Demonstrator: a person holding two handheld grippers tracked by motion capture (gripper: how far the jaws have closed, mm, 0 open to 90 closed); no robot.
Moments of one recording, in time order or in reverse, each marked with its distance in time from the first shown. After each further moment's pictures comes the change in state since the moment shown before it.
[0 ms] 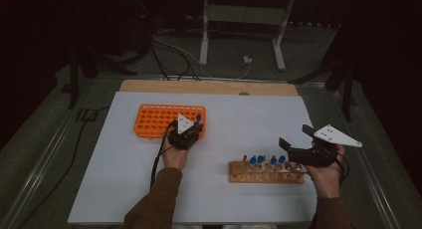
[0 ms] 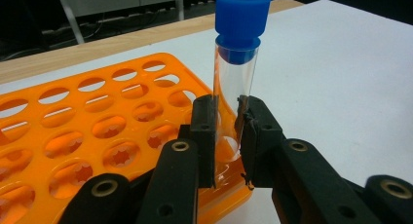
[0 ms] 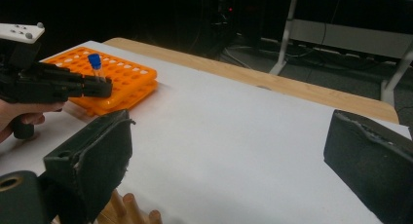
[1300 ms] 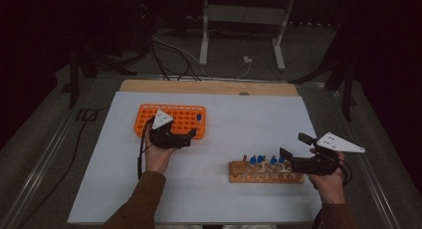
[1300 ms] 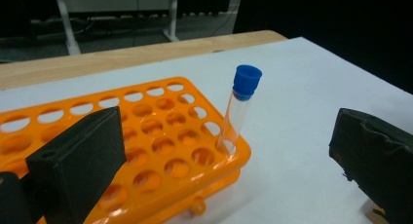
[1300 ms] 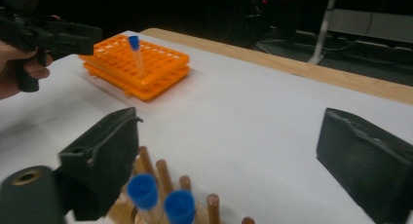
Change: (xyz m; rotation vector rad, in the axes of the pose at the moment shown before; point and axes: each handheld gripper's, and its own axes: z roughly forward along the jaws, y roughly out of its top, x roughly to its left) left arm 0.024 0.023 -0.066 -0.041 -0.072 -0.124; right arm -0.005 -0.019 -0.011 0.018 0.147 0.011
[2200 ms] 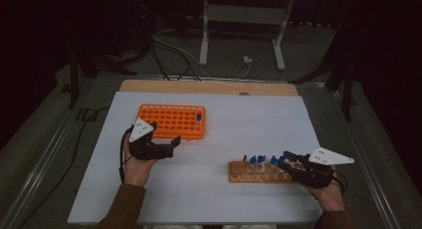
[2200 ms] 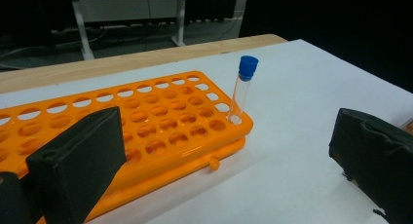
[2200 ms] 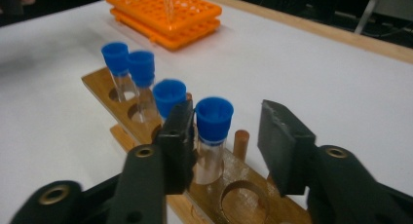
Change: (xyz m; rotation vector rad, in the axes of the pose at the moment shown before) left arm 0.006 -0.011 -0.061 -0.029 0.038 0.035; right arm 0.003 -0.039 0.006 0.108 0.107 -0.100
